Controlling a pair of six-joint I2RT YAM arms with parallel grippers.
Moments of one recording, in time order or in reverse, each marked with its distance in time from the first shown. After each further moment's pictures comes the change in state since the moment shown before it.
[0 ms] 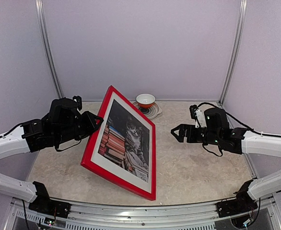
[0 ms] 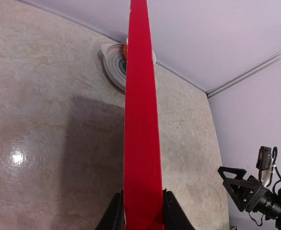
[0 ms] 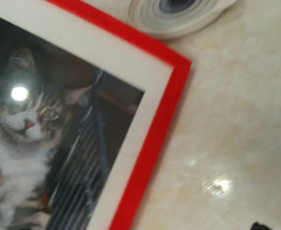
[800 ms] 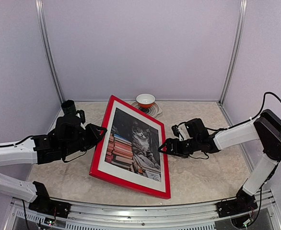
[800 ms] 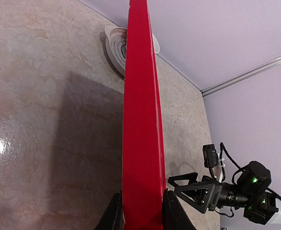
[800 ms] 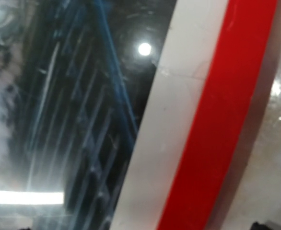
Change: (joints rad) left arm 0.010 0.013 -0.245 0.294 0.053 -0.090; right arm -0.051 0.460 0.041 0.167 -0.376 0.106
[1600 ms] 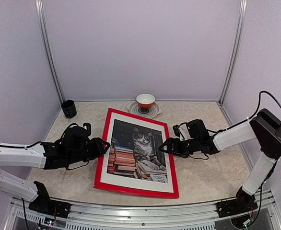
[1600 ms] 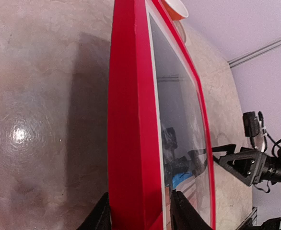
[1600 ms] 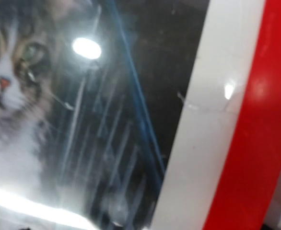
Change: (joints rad) left arm 0.012 0.075 -0.115 0.102 0.072 0.047; right arm -0.015 0.045 -0.021 0.098 -0.024 0.025
